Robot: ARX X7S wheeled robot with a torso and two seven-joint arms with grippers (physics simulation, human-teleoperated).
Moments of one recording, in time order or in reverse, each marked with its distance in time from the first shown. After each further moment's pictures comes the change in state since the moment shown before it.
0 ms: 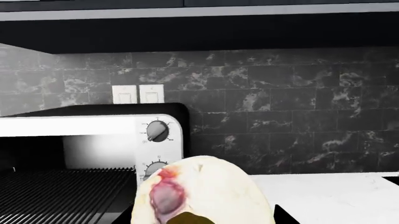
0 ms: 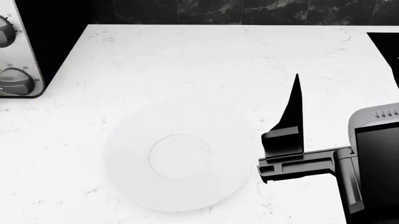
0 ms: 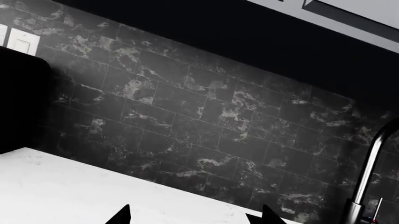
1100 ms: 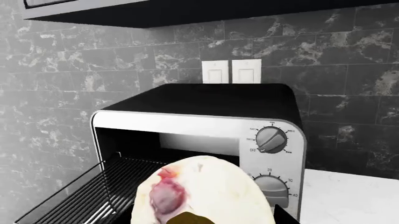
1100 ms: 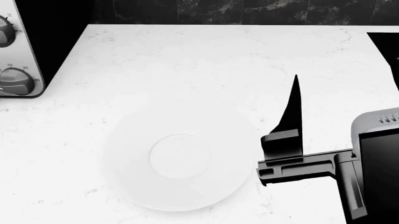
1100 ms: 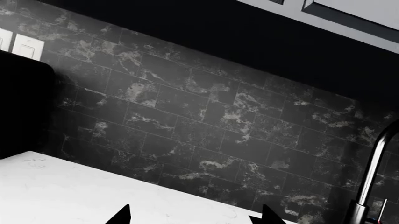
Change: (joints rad) left arm -0.699 0.029 0.606 -0.730 0.251 -0.366 0.057; right arm -0.021 0.016 0.003 -0.008 0.008 -0.038 0.001
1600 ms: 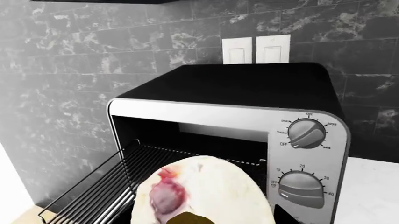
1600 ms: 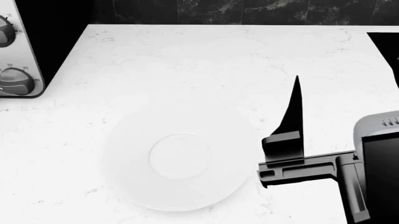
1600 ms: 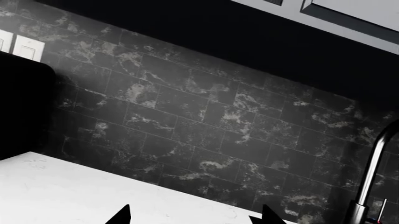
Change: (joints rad) left arm -0.188 0.067 0.168 -0.243 0.115 -0.111 0.050; right arm -0.010 0.012 0.006 -0.007 0.010 -0.013 0.006
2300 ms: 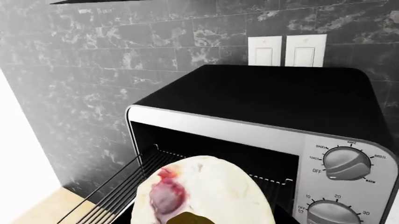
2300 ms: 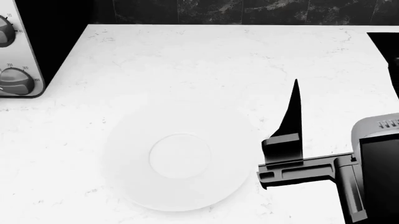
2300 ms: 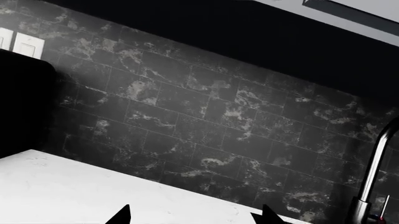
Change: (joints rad) left arm -0.215 0.133 0.169 -0.289 0.272 -0.032 0.145; right arm -0.030 0.000 -0.015 0.012 -0.038 -0.032 -0.019
